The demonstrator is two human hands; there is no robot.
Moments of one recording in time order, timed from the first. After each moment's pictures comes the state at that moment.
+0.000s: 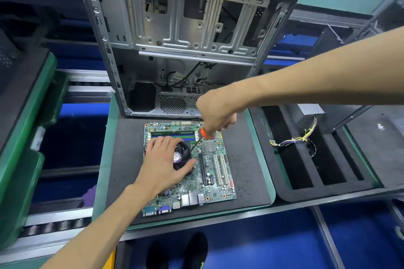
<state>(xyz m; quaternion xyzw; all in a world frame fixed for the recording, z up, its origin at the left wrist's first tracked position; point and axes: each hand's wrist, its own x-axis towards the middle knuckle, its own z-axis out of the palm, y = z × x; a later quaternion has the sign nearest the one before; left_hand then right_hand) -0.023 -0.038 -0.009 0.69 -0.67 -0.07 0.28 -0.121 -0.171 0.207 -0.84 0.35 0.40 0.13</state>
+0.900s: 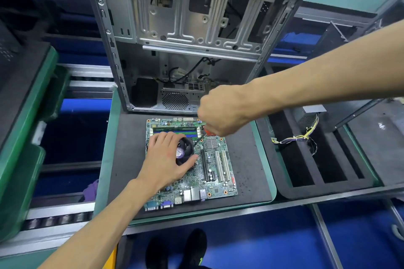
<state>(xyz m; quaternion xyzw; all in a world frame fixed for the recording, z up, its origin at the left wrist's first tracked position) -0.024 -0.038 -0.012 0.69 -0.66 -0.07 0.28 -0.130 -0.159 0.203 -0.92 0.13 0.36 -0.13</state>
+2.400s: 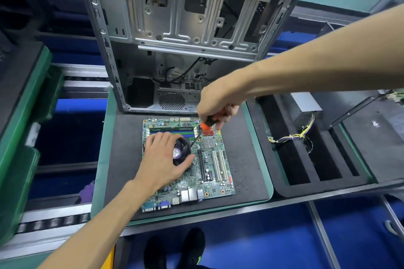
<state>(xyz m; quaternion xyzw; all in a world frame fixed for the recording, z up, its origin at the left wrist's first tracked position) -0.024 -0.039 -0.013 0.69 -0.67 -0.06 0.29 -0.113 -0.179 0.201 -0.72 0.49 0.40 0.27</state>
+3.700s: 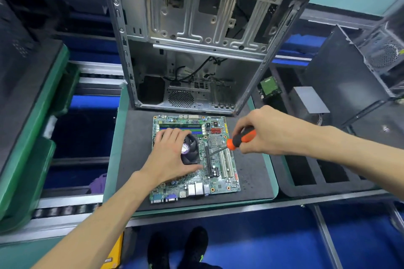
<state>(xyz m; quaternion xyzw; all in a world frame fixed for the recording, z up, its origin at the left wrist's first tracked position) -0.012 -0.038 -0.013 0.66 -0.72 -0.09 0.20 -0.222 -0.128 0.203 -0.89 0.40 0.14 0.17</state>
